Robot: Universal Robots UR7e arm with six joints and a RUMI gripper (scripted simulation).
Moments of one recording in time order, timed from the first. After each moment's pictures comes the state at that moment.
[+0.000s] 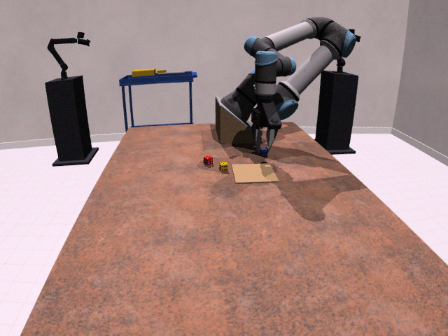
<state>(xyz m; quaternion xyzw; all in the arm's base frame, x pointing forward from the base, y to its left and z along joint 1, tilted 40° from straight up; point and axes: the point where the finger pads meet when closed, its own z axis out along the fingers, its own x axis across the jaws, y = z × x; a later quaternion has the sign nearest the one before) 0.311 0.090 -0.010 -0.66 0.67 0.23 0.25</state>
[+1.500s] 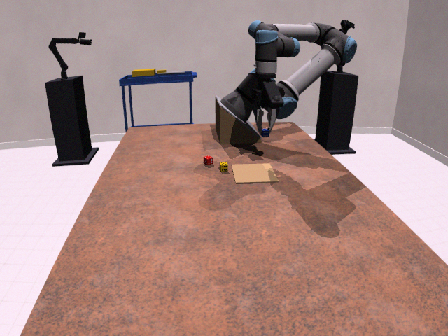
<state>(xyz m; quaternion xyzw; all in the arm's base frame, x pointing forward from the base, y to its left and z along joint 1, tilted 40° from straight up) 0.307 0.044 0.048 -0.67 0.66 0.23 0.25</state>
